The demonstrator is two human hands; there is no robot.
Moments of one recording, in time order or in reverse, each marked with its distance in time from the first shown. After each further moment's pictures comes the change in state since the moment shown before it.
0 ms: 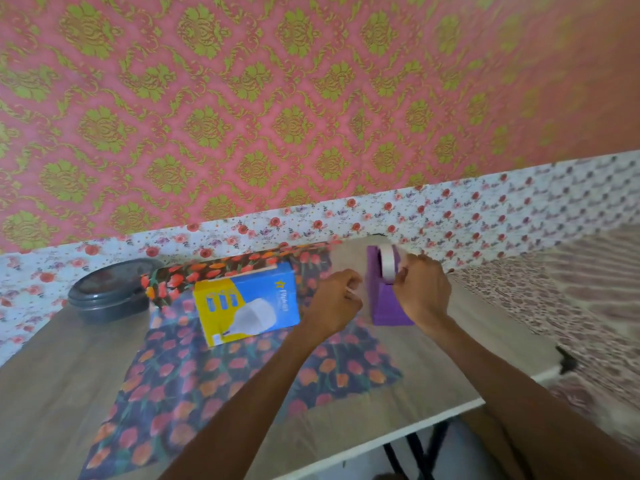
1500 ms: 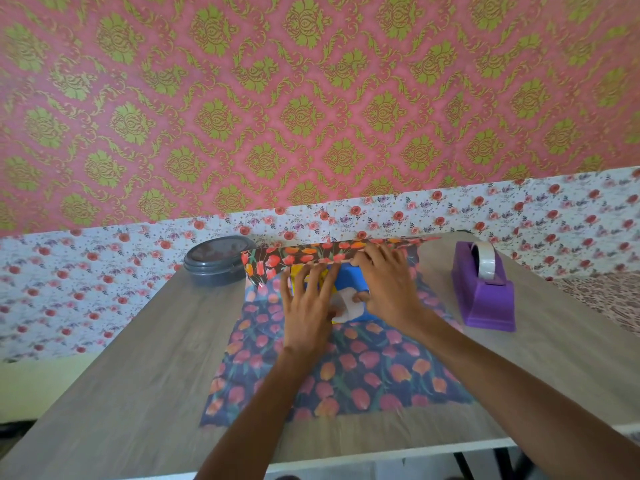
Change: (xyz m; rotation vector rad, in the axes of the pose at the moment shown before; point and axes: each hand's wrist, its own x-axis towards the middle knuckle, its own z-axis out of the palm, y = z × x) left_hand -0.099 -0.101 -0.108 0.984 0.464 0.006; right_hand -0.048 -0.154 0.061 0.011 -0.069 -0.790
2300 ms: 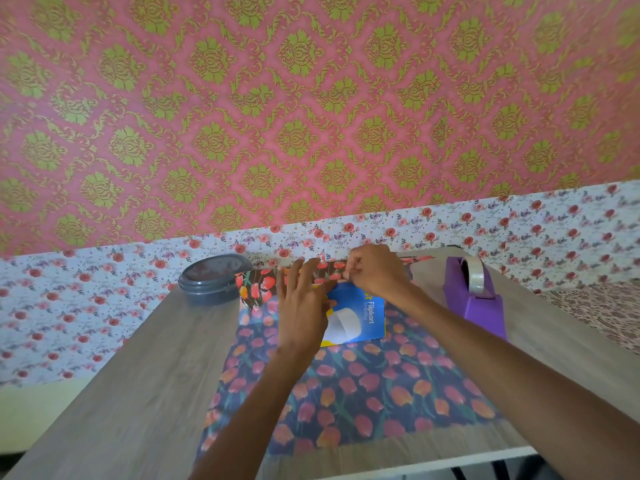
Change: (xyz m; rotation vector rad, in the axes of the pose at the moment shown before) left_hand 0.033 -0.002 -0.027 -0.196 0.012 -0.037; right_hand 0.051 0.000 -0.041 0.458 -0.241 0.369
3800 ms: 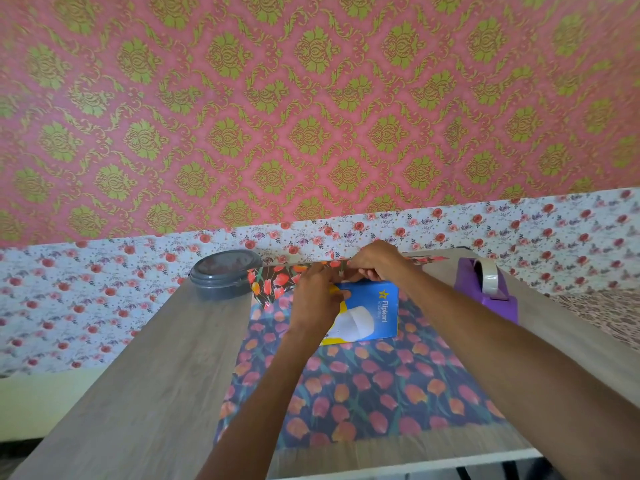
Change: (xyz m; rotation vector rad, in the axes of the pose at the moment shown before) left_hand 0.014 0.003 -0.026 -0.320 -0.172 -0.186; right_hand 0.041 -0.030 0.006 0.266 -0.352 0.588
